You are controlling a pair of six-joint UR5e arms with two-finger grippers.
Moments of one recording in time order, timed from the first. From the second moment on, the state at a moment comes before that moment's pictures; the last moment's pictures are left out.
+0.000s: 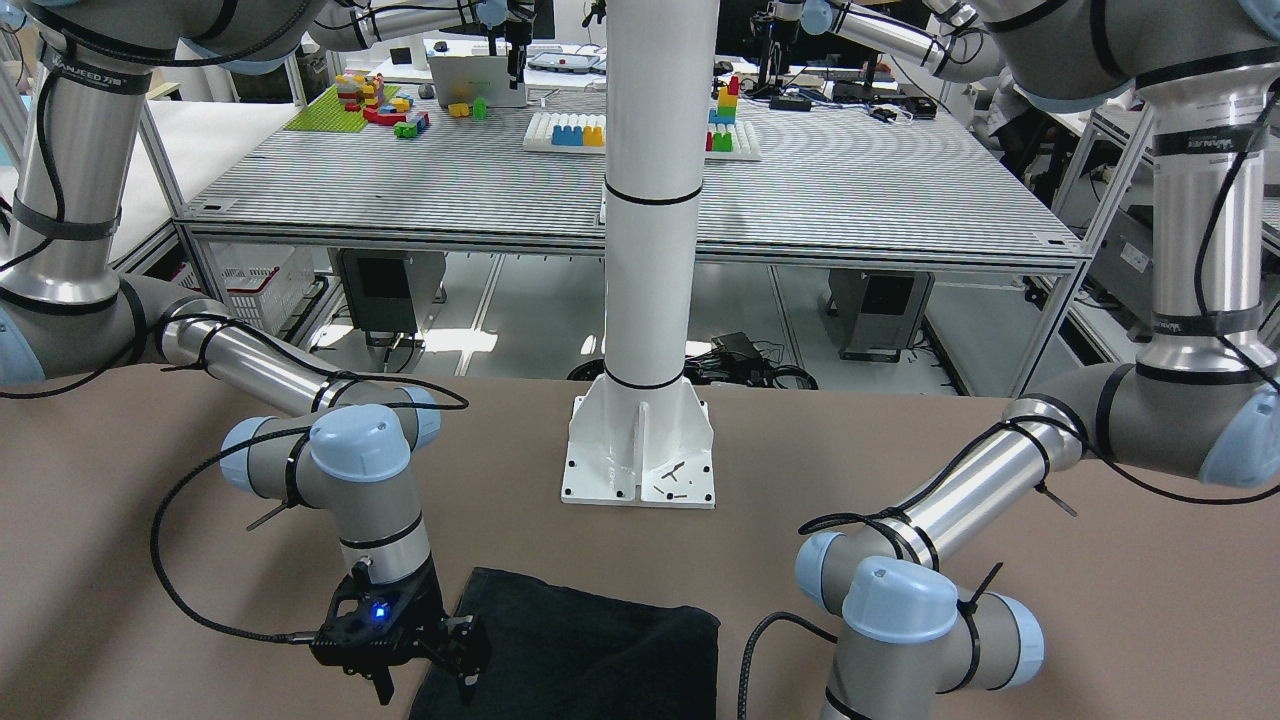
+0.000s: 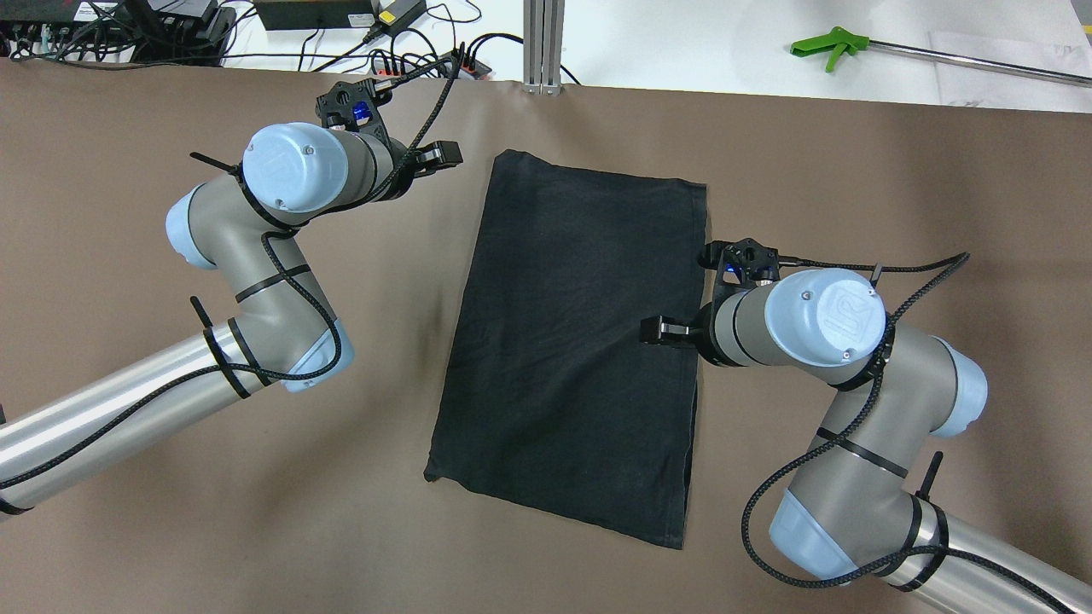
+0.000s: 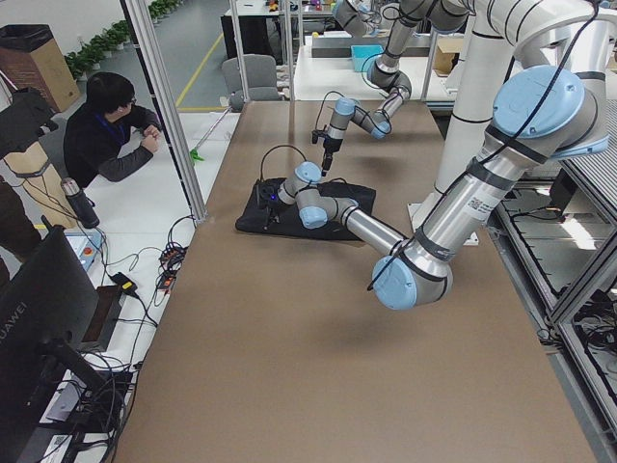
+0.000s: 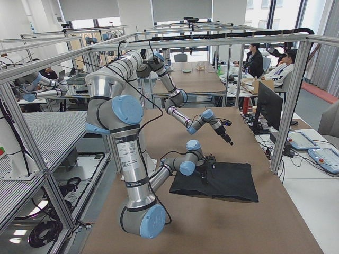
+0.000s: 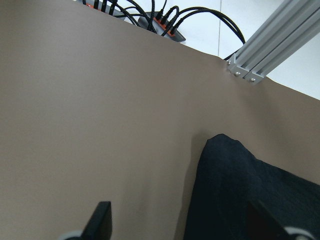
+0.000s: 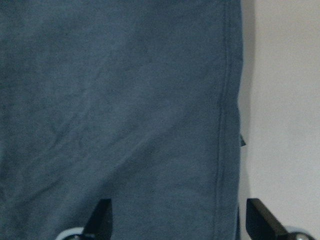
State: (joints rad) left arm -0.78 -2.31 -1.35 -2.20 -1.58 -1.40; right arm 0.64 -1.18 1.86 -1.28 1.76 1.25
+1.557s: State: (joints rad) left arm -0.79 -2.28 -1.39 -2.20 -1.58 -1.38; right arm 0.30 -1.33 1.91 -1.12 1.53 1.86
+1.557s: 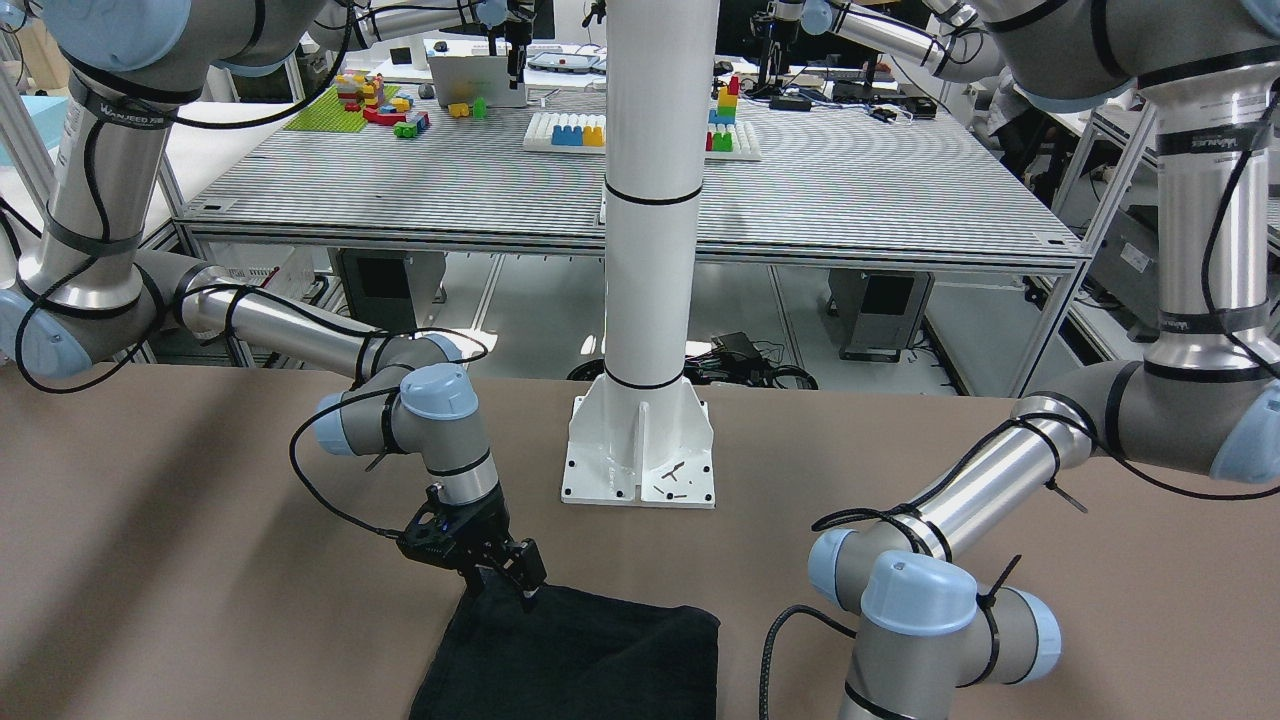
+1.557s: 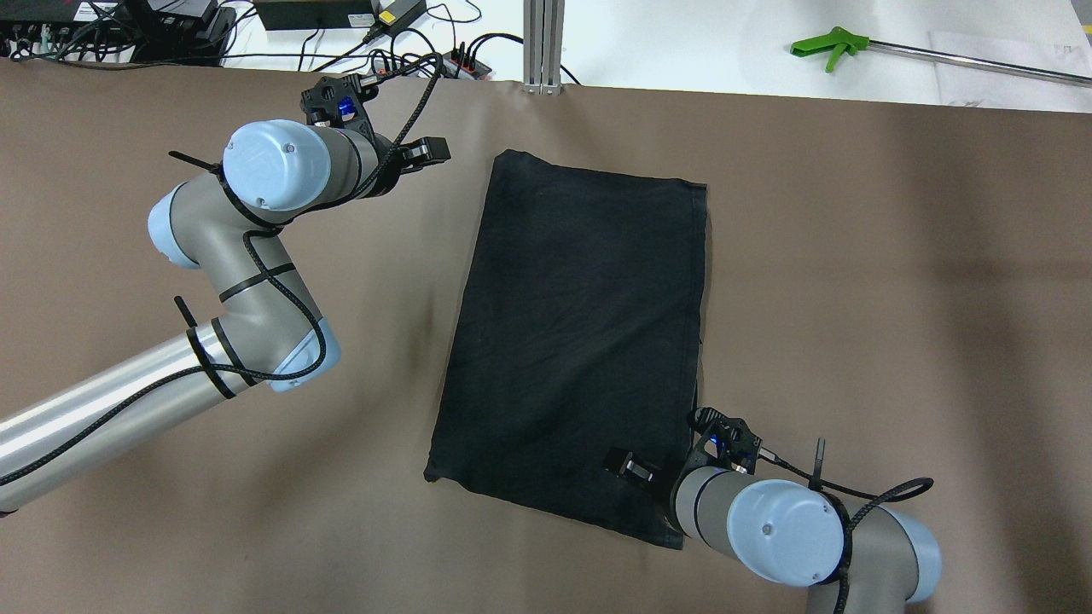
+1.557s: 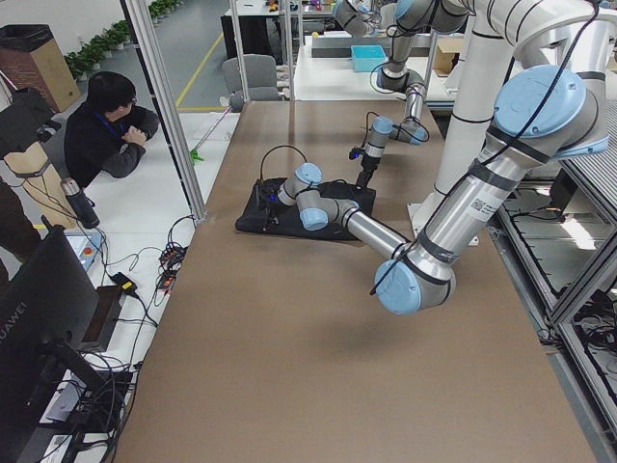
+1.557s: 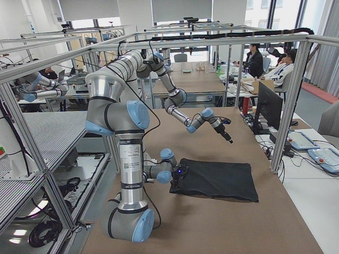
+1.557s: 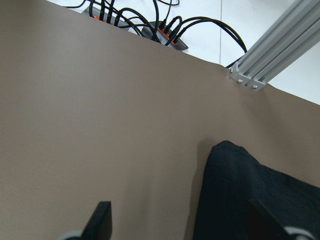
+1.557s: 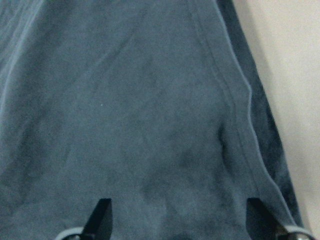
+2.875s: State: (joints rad) left arm -0.79 -2.28 -1.37 -2.20 -1.57 -1.37; right arm 0.30 -1.21 1.76 -1.04 1.52 1.86
